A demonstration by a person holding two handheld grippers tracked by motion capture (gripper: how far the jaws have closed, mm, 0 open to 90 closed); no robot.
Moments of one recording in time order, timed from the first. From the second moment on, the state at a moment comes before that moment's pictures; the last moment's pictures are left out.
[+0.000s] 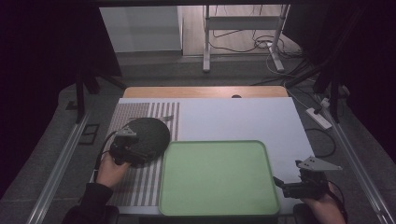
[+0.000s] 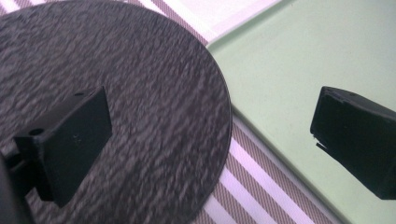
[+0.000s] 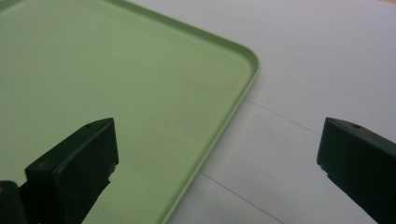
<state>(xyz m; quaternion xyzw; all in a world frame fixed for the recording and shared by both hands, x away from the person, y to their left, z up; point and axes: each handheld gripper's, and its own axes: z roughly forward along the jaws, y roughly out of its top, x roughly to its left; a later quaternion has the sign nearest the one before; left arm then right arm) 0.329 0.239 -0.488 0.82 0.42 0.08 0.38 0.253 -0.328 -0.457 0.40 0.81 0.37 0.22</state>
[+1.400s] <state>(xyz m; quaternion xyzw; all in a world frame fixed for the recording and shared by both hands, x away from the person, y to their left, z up) 0.443 0.201 -0.491 0.84 0.41 0.08 0.34 0.253 -0.329 -0.457 0.40 0.81 0.38 0.21</state>
